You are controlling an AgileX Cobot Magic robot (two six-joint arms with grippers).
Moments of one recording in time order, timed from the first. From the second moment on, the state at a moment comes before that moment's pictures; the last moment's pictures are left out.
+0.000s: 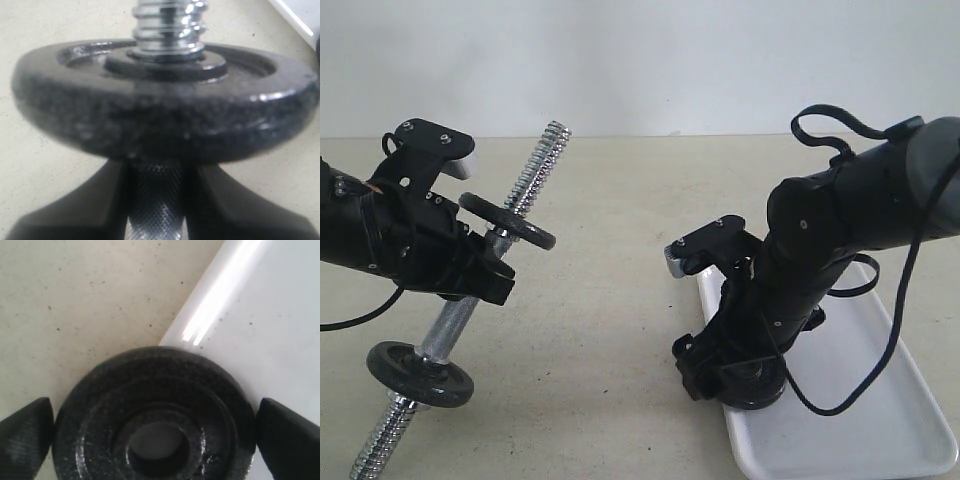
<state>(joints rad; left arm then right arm) -0.36 1.51 -0.78 -0.61 0.35 0.73 0.58 1.85 -0.93 0.12 0.50 -0.15</state>
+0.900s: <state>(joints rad) -0.36 1.51 -0.78 -0.61 0.35 0.73 0.58 1.85 -0.93 0.11 0.52 -0.14</state>
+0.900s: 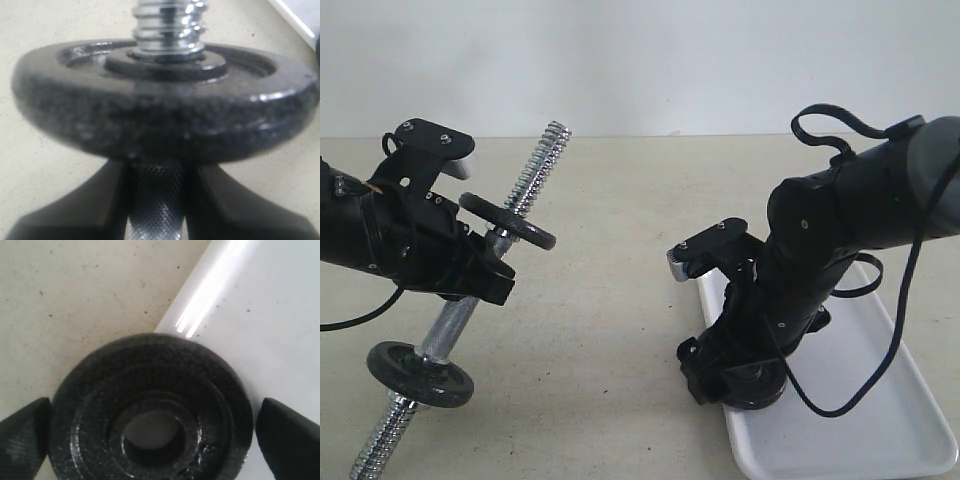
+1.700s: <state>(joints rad) -0.36 1.51 -0.78 -0.61 0.35 0.73 0.58 1.85 -0.94 0.12 0.52 -0.14</state>
